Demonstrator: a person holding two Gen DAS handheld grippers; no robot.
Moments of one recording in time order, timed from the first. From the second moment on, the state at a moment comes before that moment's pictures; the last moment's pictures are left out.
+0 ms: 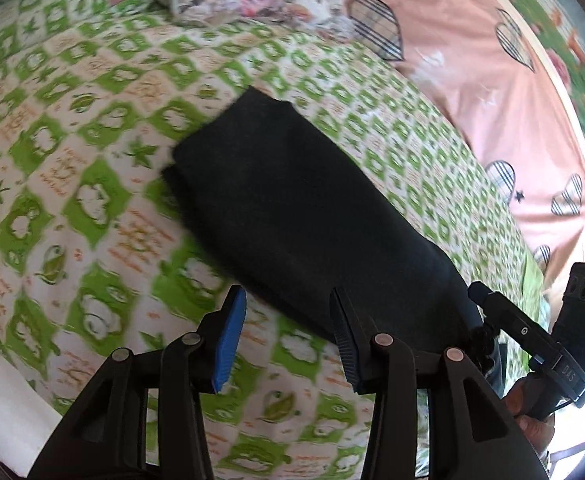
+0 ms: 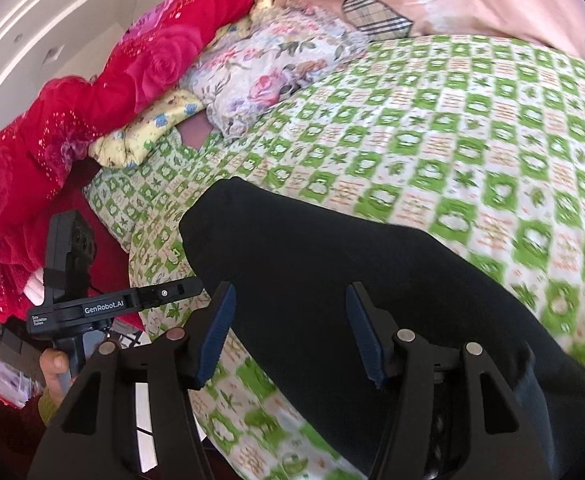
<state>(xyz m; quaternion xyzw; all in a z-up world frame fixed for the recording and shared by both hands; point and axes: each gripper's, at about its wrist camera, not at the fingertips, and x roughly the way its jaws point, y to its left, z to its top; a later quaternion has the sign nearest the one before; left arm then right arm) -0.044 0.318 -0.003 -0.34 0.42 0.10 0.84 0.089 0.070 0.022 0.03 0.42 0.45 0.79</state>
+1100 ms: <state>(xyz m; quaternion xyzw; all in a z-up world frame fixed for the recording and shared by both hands) -0.026 0.375 -0.031 -0.41 0.41 0.14 0.80 0.186 0.261 0.009 -0.13 0.49 0.56 0.66</state>
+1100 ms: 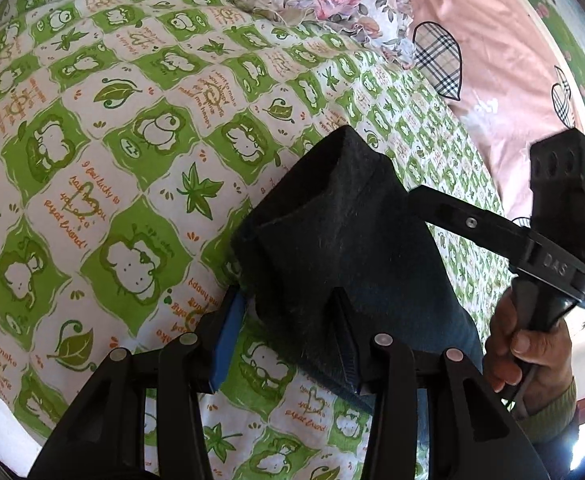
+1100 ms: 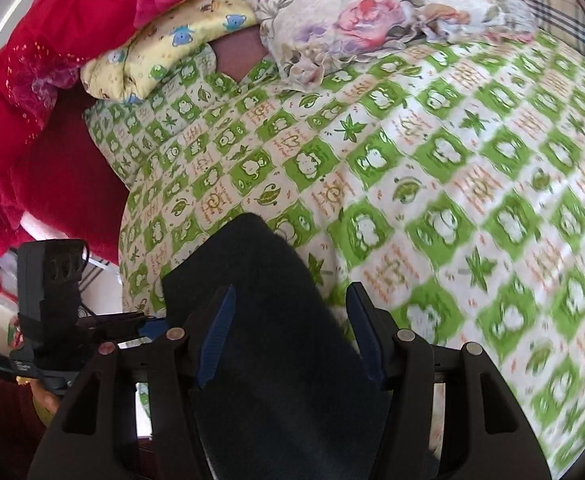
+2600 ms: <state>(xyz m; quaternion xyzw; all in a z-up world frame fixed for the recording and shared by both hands) 0.011 0.184 0.131 -0.23 0.33 -0.09 0.91 0.150 0.021 0.120 0.07 0.33 0.56 0.76</state>
